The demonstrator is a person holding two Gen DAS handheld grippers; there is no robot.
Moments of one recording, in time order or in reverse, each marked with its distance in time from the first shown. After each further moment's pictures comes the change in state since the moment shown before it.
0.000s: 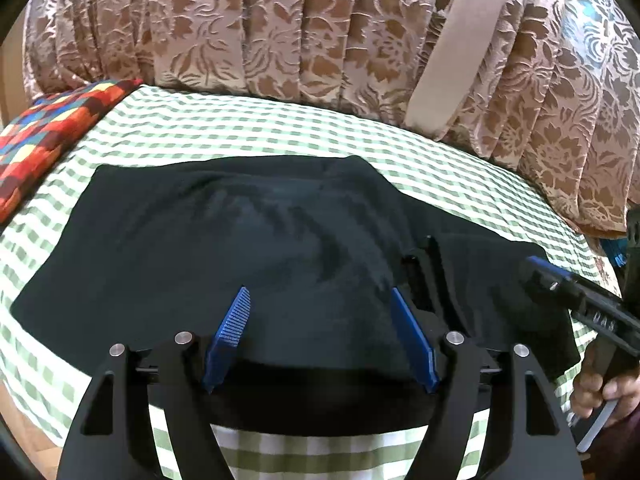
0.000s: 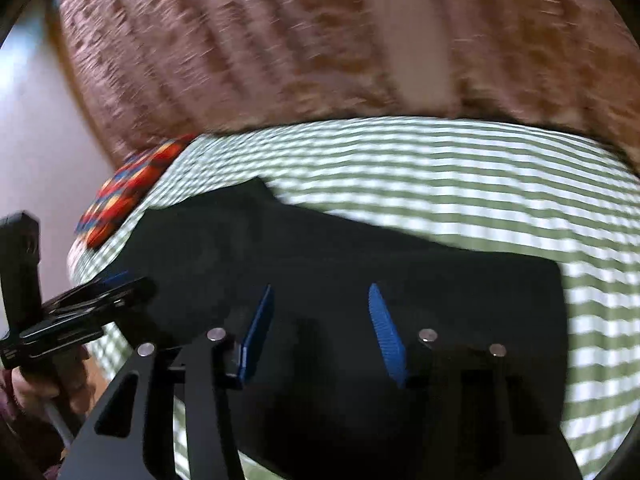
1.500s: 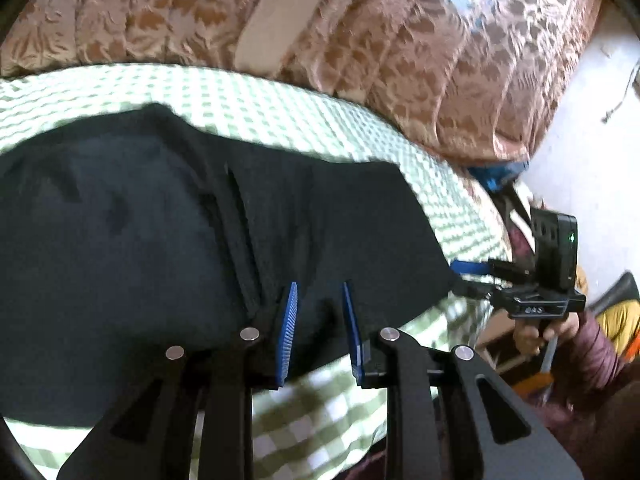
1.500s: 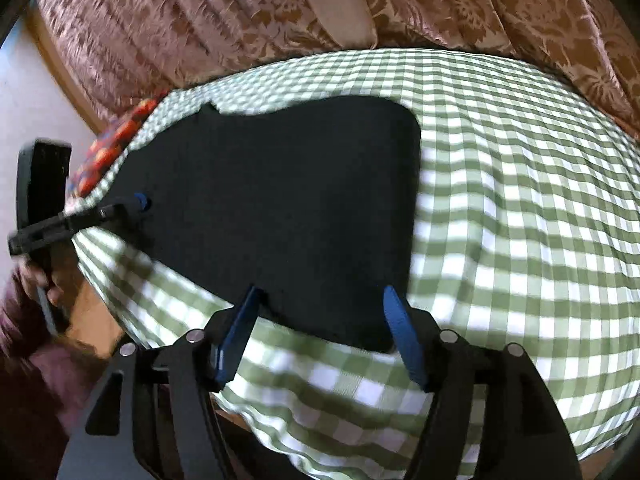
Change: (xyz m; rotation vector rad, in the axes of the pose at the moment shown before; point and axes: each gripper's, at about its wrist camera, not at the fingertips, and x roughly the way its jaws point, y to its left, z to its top) left arm 0.007 -0.068 -0.010 0.176 0.156 -0.531; right arm -0.107 -0.098 -0.064 0.107 0.175 -0.039
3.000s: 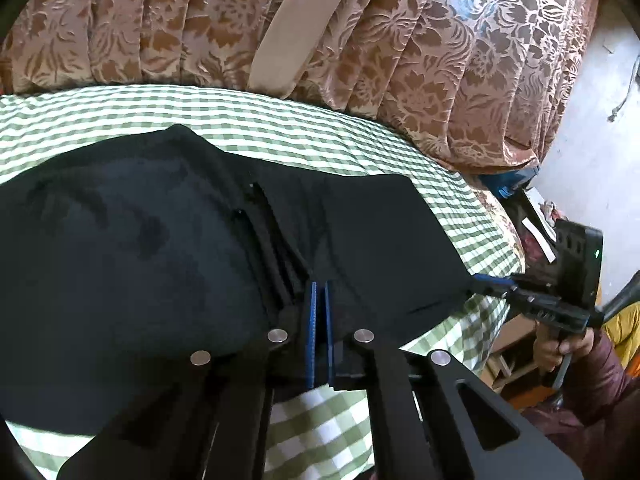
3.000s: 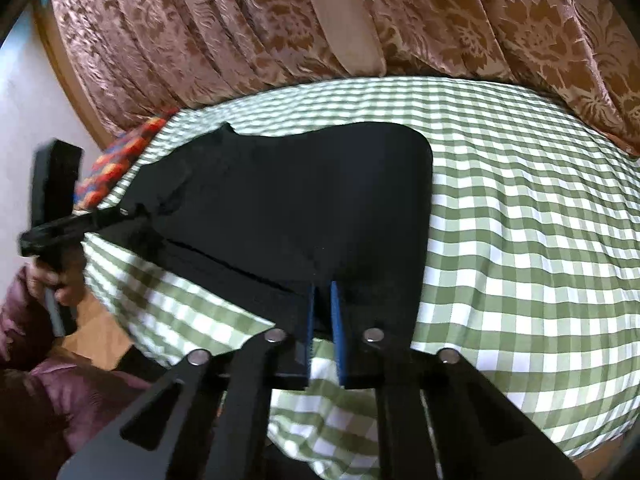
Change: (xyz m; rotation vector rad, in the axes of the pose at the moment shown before) left arm -0.019 0.009 -0.005 0.030 -0.021 0.053; right arm -0.009 0.035 -0.022 -0.030 -0.084 0.002
